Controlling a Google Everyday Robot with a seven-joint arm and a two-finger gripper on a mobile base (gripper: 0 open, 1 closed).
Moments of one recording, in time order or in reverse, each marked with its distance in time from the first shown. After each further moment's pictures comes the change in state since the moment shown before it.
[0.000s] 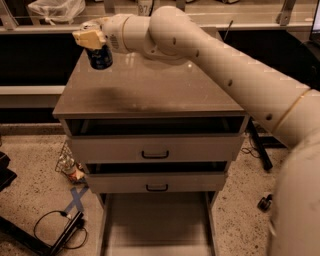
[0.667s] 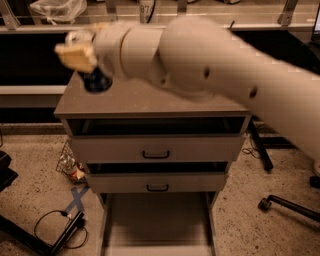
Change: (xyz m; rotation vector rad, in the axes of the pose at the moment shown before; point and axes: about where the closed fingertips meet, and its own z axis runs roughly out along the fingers) arm -0.044 0.132 -0.109 0.072 0.009 -0.049
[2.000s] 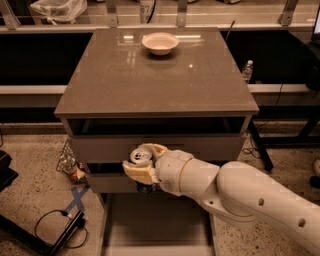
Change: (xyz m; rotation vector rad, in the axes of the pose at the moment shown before) arm 0.255 0.058 -0.112 0.023 0.150 0.208
